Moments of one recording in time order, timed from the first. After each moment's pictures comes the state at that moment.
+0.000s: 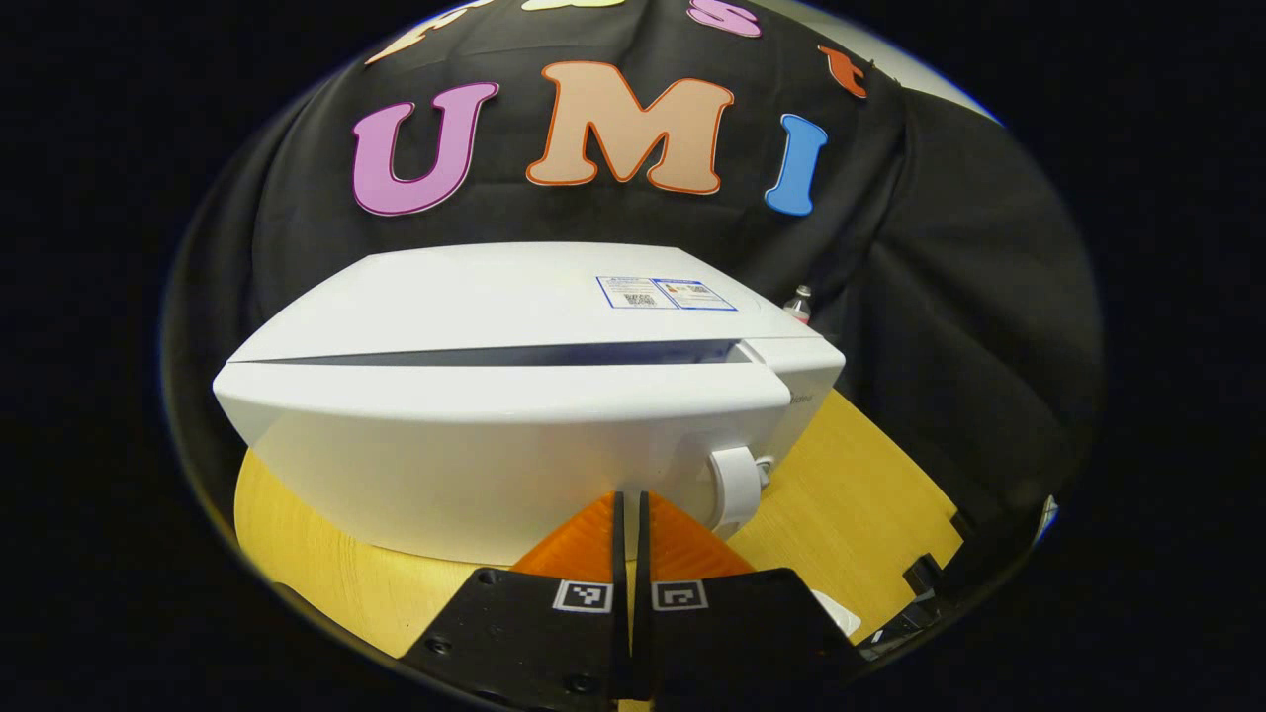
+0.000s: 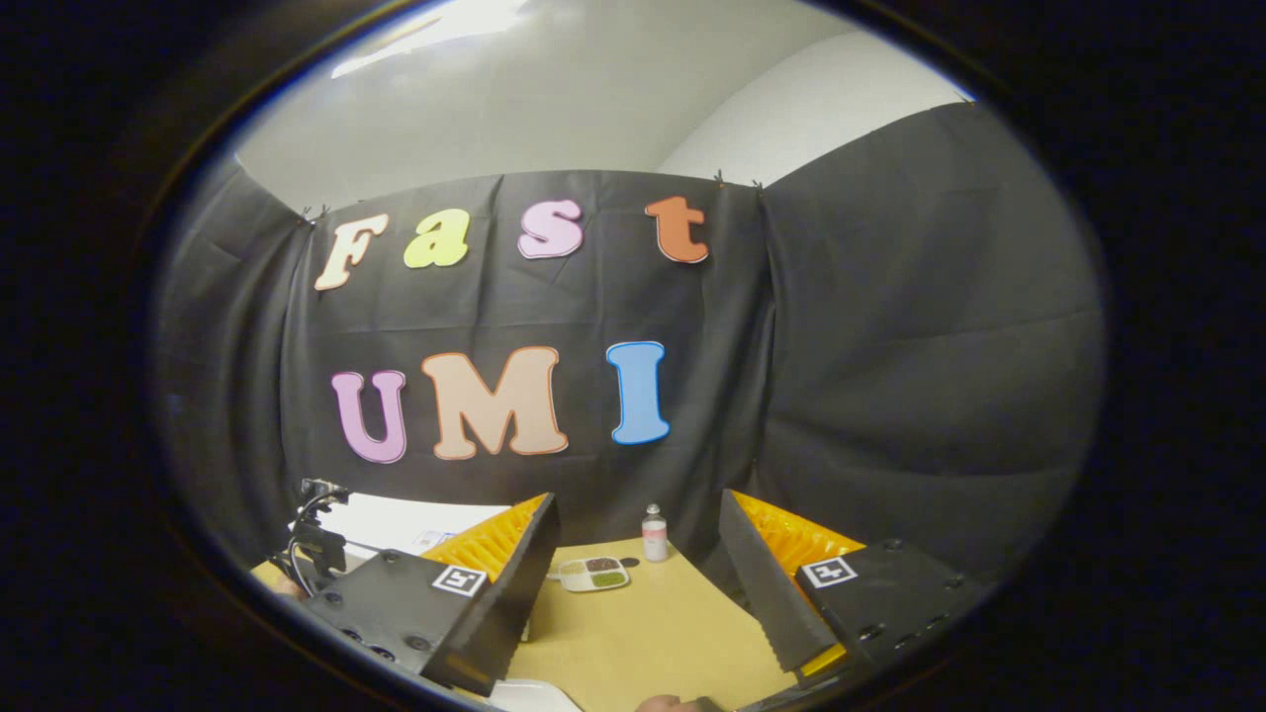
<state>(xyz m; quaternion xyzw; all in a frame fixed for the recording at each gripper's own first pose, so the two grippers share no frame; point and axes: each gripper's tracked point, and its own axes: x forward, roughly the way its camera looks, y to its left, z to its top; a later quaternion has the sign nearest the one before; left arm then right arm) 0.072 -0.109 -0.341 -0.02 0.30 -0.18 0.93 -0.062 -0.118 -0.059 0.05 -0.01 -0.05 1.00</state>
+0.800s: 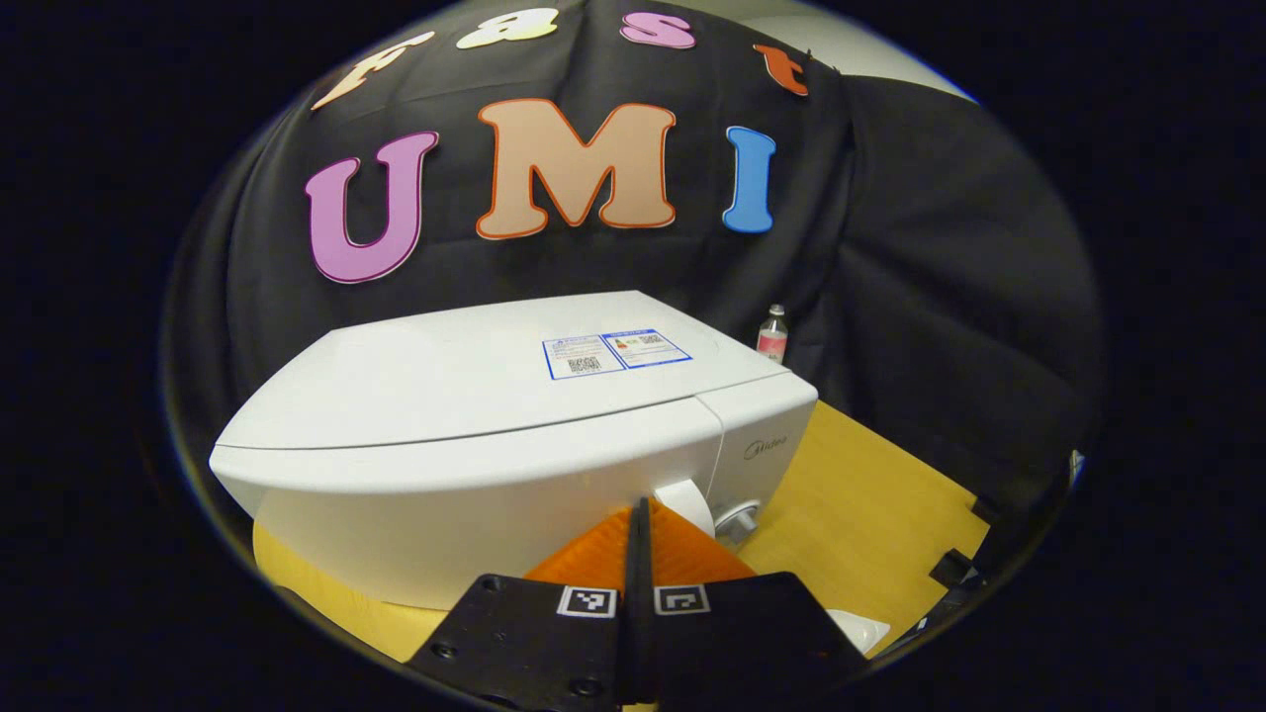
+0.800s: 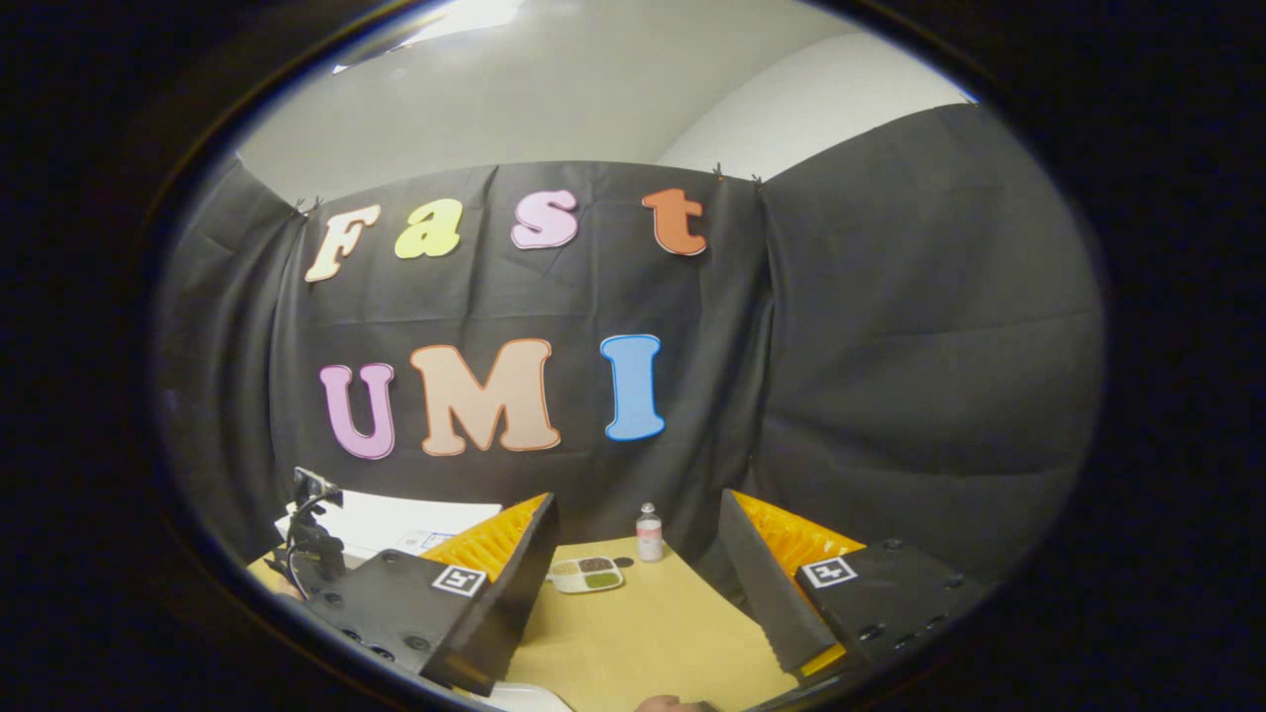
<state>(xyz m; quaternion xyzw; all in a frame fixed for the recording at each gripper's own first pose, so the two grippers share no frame) 0.091 -0.132 -0.325 0.03 0.25 -0.22 0.94 -0.037 -0.114 -0.069 0.05 0.01 -0.06 1.00</state>
